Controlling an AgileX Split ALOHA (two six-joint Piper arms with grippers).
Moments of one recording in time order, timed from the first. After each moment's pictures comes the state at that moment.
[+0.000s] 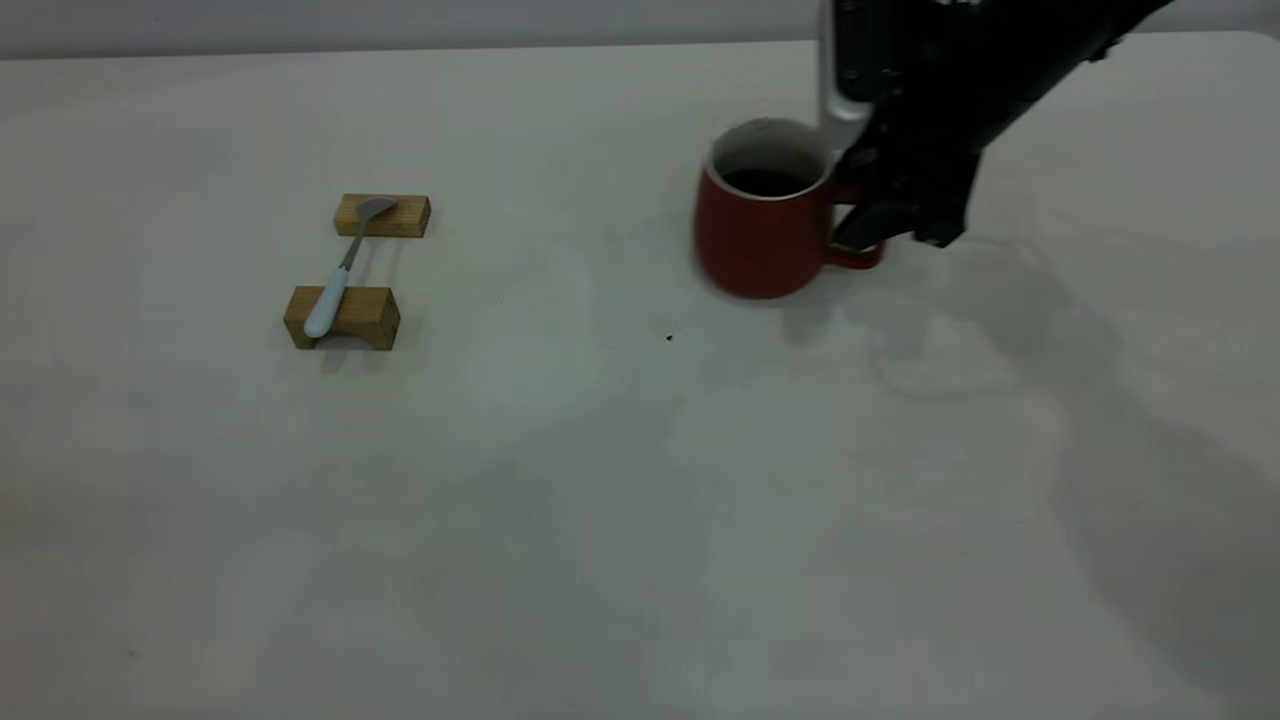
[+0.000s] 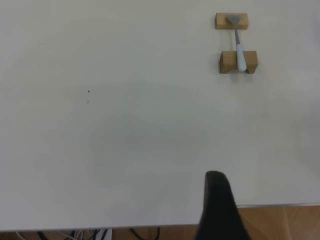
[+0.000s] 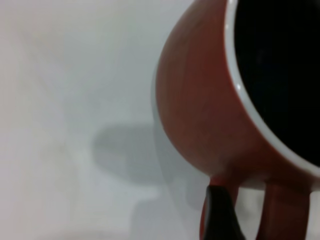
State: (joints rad) left arm -0.08 -0.02 -0.49 0.06 1.13 -0.06; right arm 0.23 2.41 -1.45 0.91 0.40 -2.13
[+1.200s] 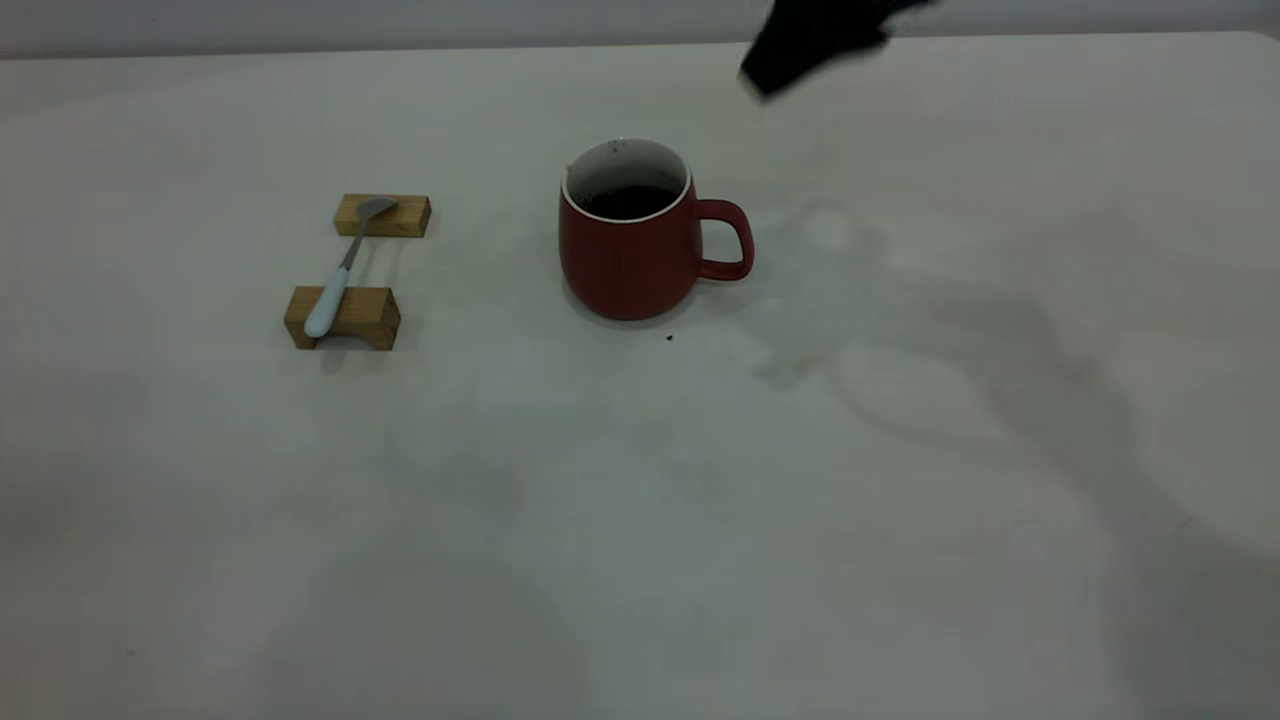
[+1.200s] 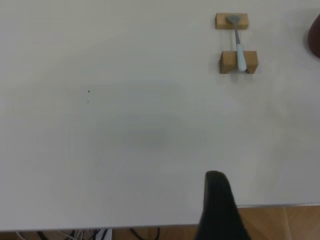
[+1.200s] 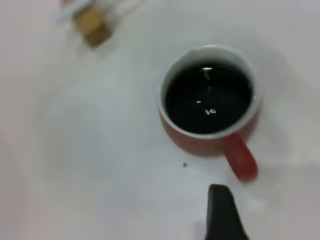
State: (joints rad) left arm -0.08 -0.02 -0.49 0.06 1.13 -0.06; right arm 0.29 2.00 -1.29 0.83 0.56 -1.17
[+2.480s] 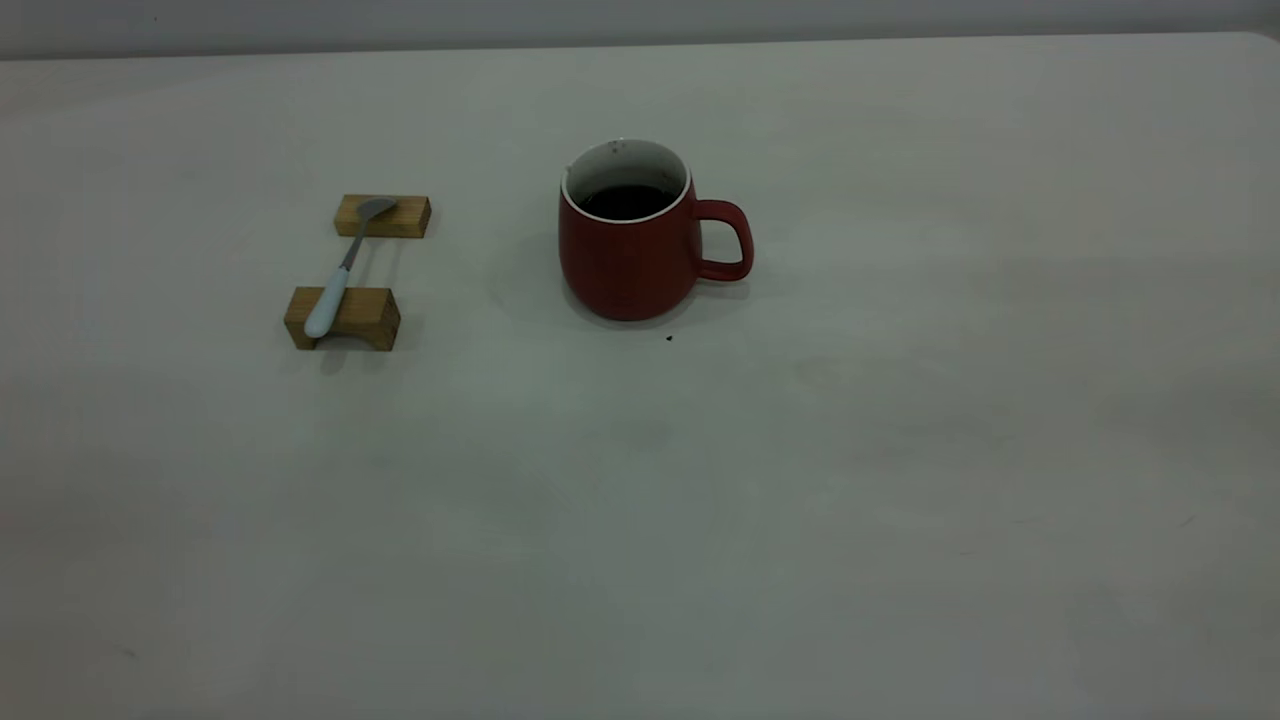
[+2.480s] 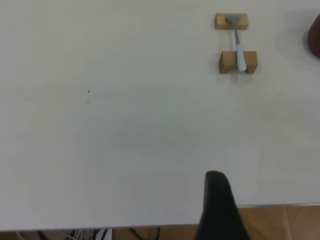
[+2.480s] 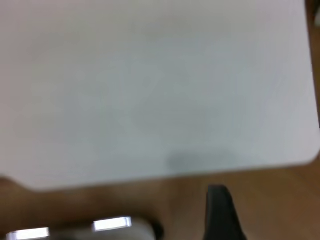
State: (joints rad) left arm -0.08 -0.02 -0.49 0.06 1.13 -0.06; right arm 0.06 0.44 -0.49 -0.10 1.11 0.14
